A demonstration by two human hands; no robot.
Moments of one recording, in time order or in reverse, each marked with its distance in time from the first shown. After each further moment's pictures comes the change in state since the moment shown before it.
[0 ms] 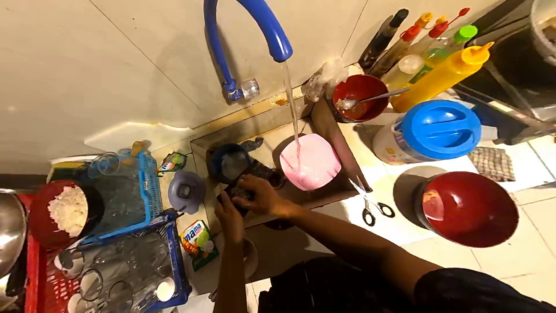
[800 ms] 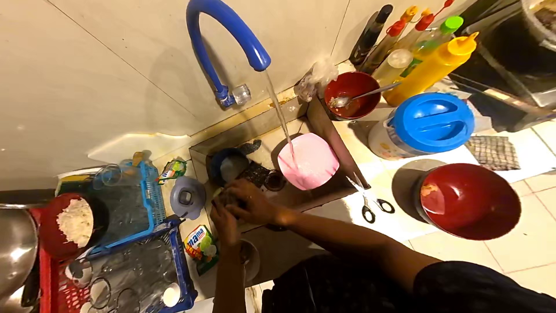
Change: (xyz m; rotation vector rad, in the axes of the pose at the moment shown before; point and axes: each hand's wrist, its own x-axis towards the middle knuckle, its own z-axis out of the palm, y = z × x) left_hand 0.008 -0.002 -0.007 0.008 0.011 -0.008; right_hand 0.000 -0.003 0.009 0.024 -0.038 -0.079
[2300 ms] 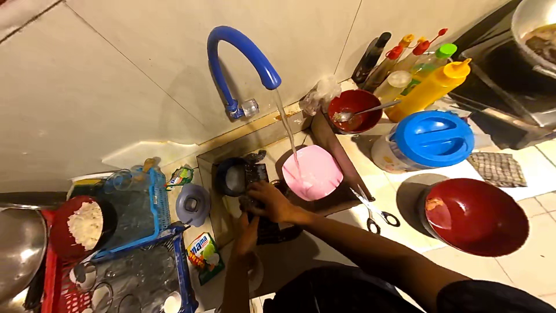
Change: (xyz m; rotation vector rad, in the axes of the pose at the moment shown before) left_hand -0.010 -0.014 0.003 0.247 -0.529 -0.052; right_hand -0.003 0.021 -0.034 -0.254 -0.081 0.056
